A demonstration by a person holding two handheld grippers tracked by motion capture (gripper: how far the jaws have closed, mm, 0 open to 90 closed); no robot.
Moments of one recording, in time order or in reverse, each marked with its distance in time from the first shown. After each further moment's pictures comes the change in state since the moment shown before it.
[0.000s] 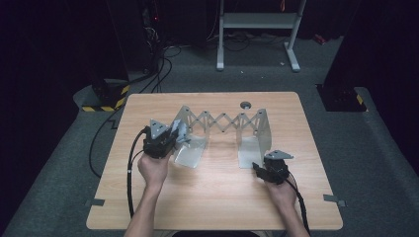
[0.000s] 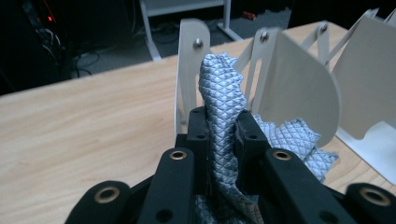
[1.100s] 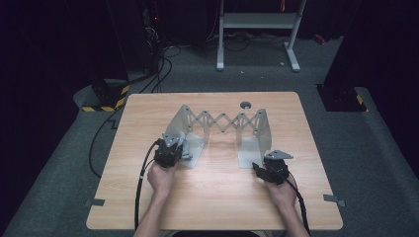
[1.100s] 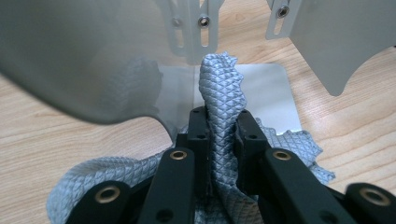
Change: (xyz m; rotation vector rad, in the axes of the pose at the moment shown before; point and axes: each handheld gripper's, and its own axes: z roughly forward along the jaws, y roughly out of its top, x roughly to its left) left arm -0.004 -0.061 0.058 0.174 0.037 0.003; right arm 0.000 0.000 0.000 0.000 0.001 -0.006
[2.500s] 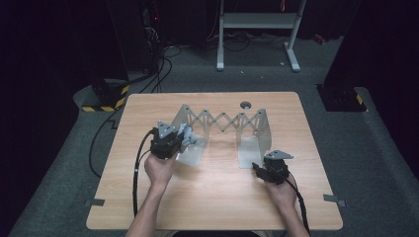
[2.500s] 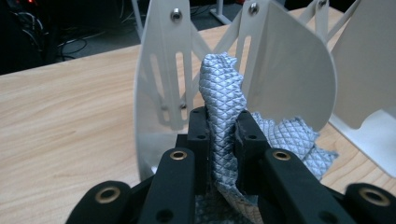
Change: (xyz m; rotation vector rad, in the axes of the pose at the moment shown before) left arm -0.001 0.054 -0.049 -0.135 -0.073 -0.003; right arm 0.000 0.000 0.000 0.001 0.002 -0.001
